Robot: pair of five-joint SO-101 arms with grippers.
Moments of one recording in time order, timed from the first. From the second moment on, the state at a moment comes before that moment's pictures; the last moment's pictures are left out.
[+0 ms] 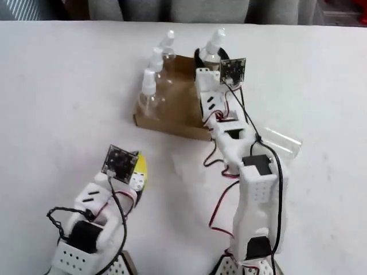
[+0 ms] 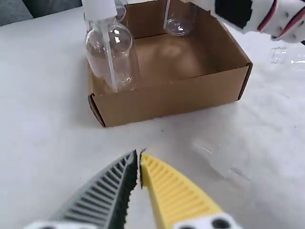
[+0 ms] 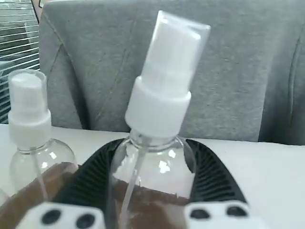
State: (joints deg) left arm 15.3 -104.3 97.1 47.5 -1.7; right arm -11.4 33.4 17.2 -43.3 -0.9
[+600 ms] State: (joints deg) left arm 15.3 -104.3 97.1 48.0 -1.7; right arm -11.5 41.6 10.3 -43.3 3.6
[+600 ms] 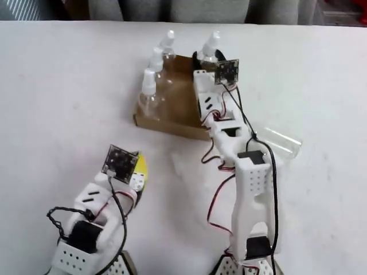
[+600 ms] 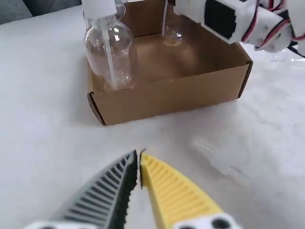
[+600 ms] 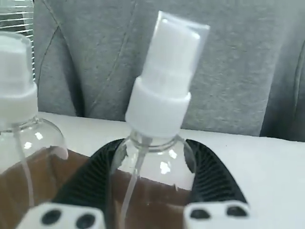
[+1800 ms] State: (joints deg) left arm 15.3 -104.3 97.1 48.2 -1.7; right arm -11.4 42.9 8.7 -39.4 3.7
